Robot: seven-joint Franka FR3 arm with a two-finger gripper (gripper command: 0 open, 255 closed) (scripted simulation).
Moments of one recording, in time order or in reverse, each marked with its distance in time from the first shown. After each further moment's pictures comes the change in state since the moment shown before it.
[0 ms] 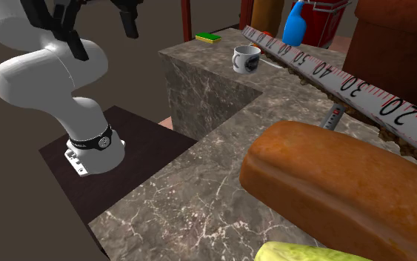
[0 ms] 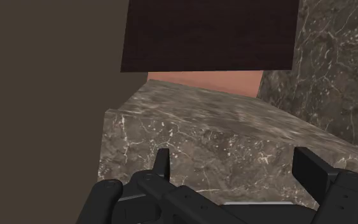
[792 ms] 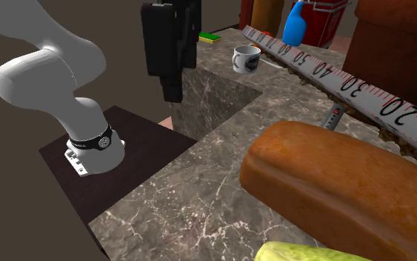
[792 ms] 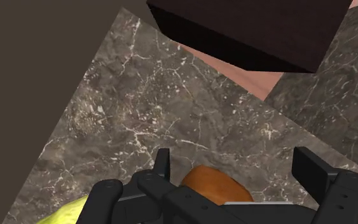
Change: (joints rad) arm 0.125 0.412 -0.045 0.223 -0.044 0.139 -0.317
